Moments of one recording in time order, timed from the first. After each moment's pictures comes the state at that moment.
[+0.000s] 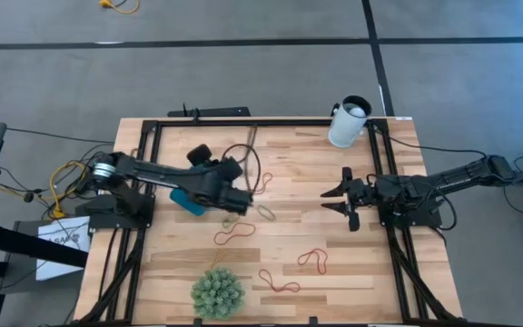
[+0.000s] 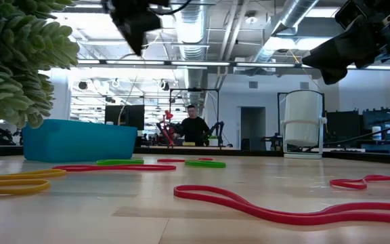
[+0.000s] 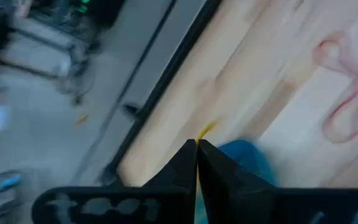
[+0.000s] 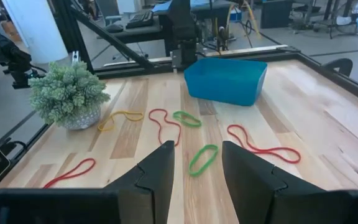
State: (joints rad) left arm -0.16 1.74 1.62 -1.54 -0.85 -0.78; right arm 0.18 0.58 0.19 0.18 0.13 0.11
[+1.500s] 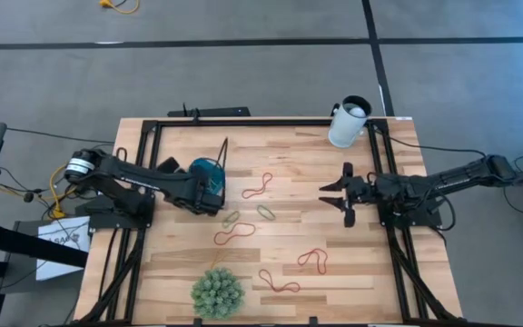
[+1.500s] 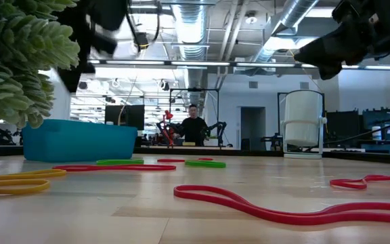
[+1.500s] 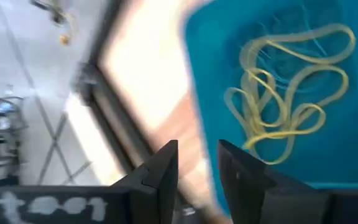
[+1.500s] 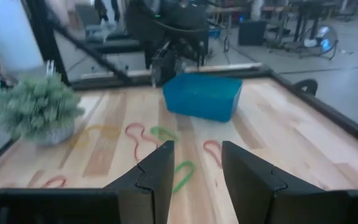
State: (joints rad) left arm -0.14 1.52 1.10 -1.52 -0.60 -0.96; right arm 0.16 0.62 0.19 0.28 0.21 0.05
